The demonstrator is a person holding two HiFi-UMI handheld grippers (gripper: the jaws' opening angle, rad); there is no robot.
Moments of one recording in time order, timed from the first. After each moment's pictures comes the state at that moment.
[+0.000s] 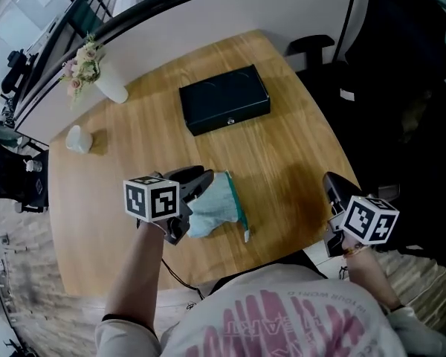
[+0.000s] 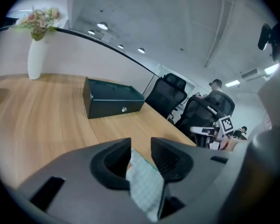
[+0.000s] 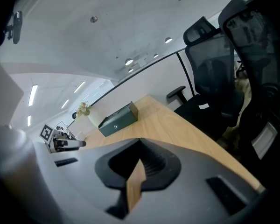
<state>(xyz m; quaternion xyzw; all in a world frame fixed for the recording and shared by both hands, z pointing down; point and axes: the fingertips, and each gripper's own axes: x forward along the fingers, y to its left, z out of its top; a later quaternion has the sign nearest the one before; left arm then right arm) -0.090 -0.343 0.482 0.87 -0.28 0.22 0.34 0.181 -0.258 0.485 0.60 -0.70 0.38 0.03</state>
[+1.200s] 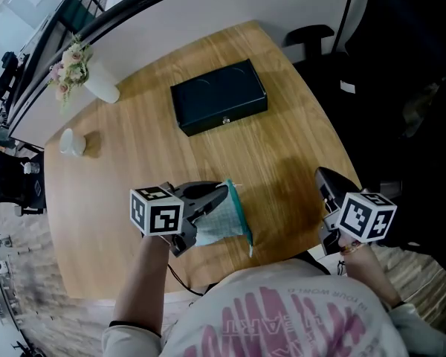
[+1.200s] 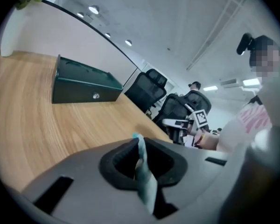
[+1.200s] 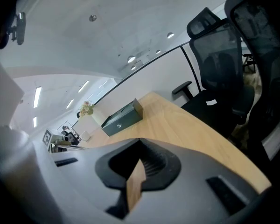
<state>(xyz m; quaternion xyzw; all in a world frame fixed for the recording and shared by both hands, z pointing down) -0.042 -0.304 0.485 0.89 -0.14 0.20 0.38 0.167 -0.282 0.491 0.58 -0.71 0.40 0.03</state>
